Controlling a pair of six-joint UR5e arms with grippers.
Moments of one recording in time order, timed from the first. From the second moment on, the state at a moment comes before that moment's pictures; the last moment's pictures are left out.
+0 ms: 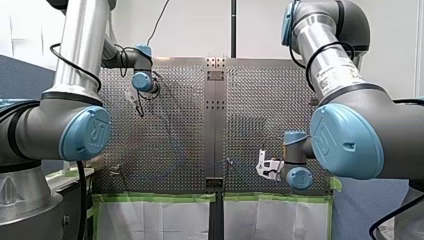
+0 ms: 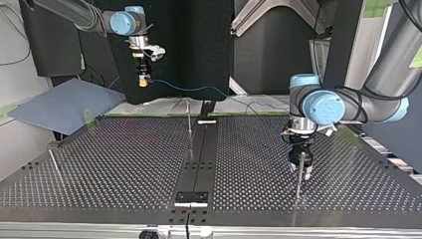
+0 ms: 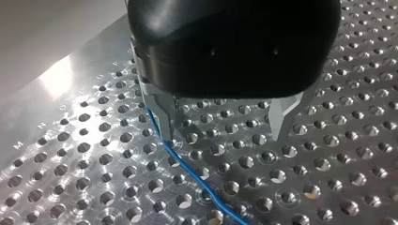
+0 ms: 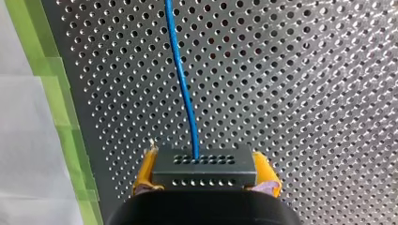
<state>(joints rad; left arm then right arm) -0.04 -1.80 -1.66 -2.75 -1.68 -2.10 1.89 -0.82 2.11 -1.21 1.49 1.69</state>
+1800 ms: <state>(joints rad) -0.01 -1.46 -1.69 -3.17 -1.85 -1.86 1.89 -0.82 2.10 -1.21 1.49 1.70</state>
